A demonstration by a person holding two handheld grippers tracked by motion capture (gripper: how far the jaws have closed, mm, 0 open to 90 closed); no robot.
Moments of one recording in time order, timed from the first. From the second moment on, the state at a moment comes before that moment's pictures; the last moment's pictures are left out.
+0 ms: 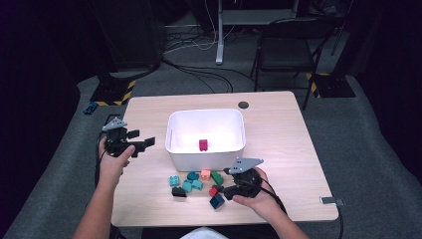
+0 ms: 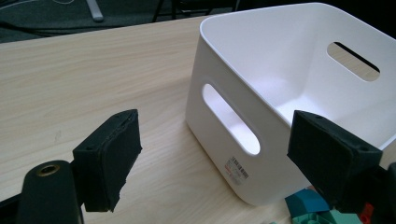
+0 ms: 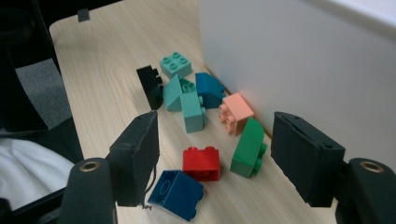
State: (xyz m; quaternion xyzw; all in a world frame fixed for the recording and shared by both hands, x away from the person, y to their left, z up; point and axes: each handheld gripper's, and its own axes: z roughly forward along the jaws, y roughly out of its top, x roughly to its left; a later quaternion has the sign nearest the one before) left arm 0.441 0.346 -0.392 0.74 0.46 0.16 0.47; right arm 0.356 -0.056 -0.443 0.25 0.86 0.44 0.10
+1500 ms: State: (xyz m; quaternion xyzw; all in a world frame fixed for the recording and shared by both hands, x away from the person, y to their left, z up) left arm 0.443 0.346 -0.394 0.74 0.46 0.17 0.46; right arm 0.352 -0.038 -0.510 0.26 0.89 0.38 0.05
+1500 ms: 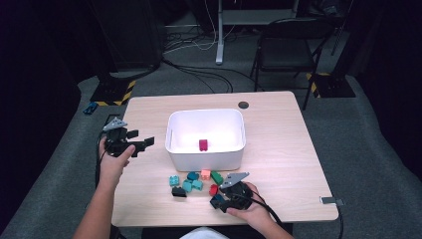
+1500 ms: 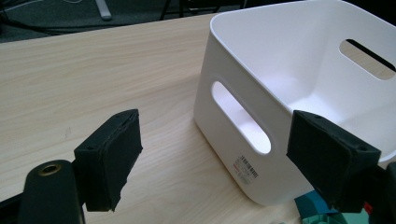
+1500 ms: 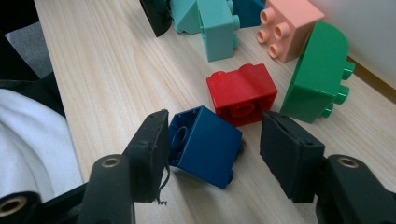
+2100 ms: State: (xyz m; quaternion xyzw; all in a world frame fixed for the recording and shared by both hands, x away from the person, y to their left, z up) left arm 0.443 0.347 -0.394 0.74 0.47 0.17 0.46; right arm 0.358 -0.045 -0.516 0.27 0.89 0.38 0.03
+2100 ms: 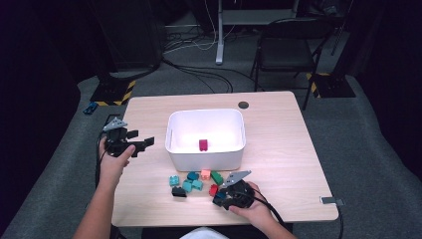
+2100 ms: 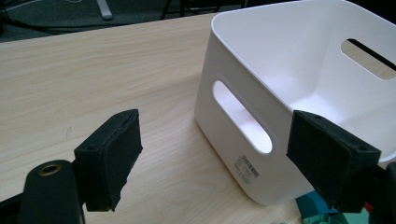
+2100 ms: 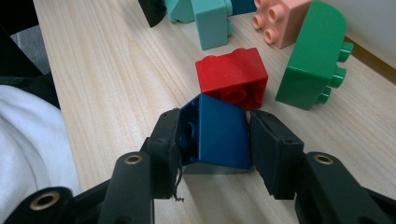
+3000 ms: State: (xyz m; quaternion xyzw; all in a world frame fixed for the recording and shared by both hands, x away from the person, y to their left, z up) left arm 0.442 0.347 -0.394 0.74 0.47 0.17 0.46; right arm 0.360 -0.055 -0.487 0.26 0.88 0.39 0.03
